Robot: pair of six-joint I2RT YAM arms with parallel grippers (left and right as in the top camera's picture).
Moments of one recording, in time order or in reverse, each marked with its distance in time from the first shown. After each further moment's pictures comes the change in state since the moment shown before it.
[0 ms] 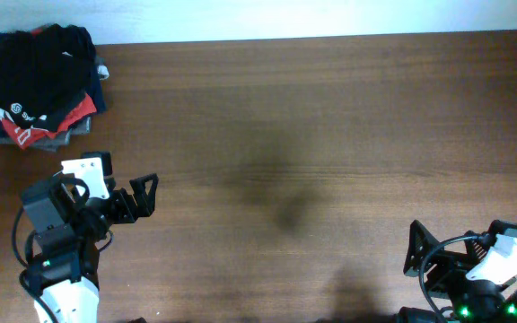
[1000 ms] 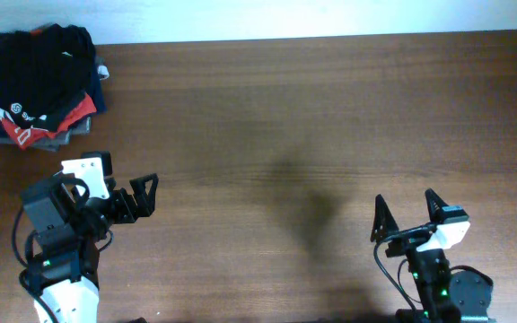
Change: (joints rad) left arm 0.000 0.002 0.000 0.000 0.000 0.000; right arm 0.157 -0.331 -0.819 0.925 0.014 -0.084
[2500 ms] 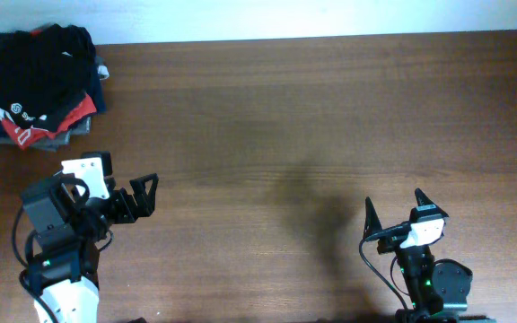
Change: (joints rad) left arm 0.000 0.000 0.000 0.000 0.000 0.000; right arm 0.003 -0.002 -0.179 0.135 0.000 -0.180
